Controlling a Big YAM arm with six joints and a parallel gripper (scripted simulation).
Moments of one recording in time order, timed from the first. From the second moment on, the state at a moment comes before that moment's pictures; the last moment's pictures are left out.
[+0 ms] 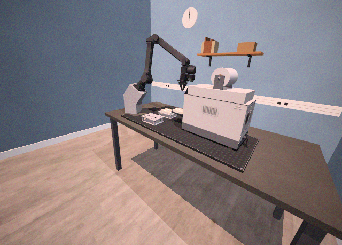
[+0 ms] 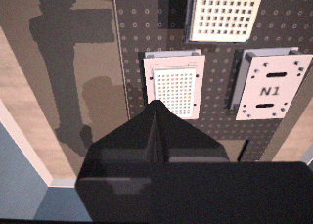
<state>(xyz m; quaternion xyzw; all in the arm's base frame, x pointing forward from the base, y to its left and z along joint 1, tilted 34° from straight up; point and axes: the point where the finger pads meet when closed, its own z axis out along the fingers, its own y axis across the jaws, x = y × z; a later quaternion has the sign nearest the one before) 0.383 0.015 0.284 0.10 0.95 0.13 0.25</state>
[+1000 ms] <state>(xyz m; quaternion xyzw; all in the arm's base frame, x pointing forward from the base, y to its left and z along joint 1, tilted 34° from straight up) 0.389 0.012 0.280 0.10 0.95 0.12 0.28</state>
